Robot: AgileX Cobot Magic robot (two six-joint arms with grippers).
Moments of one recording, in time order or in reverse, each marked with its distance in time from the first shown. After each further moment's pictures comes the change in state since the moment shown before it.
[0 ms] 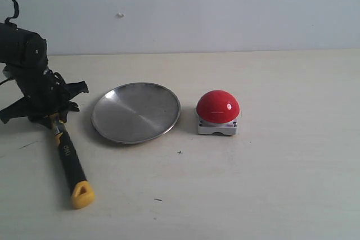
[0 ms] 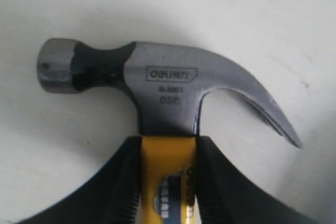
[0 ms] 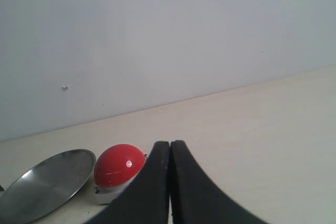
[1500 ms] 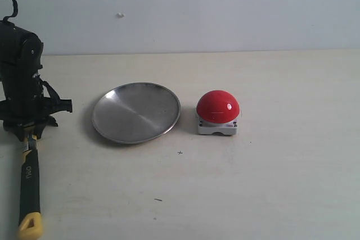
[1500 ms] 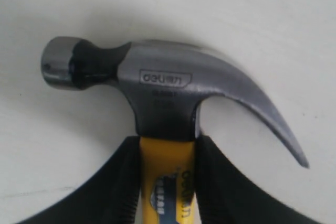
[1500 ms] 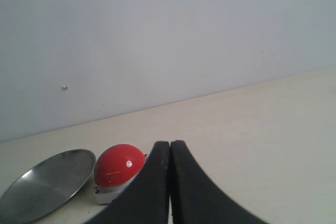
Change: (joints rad) left arm 0.012 0.000 -0.003 0.102 0.234 0.140; right arm 0.000 0.000 0.000 0.000 0.000 0.000
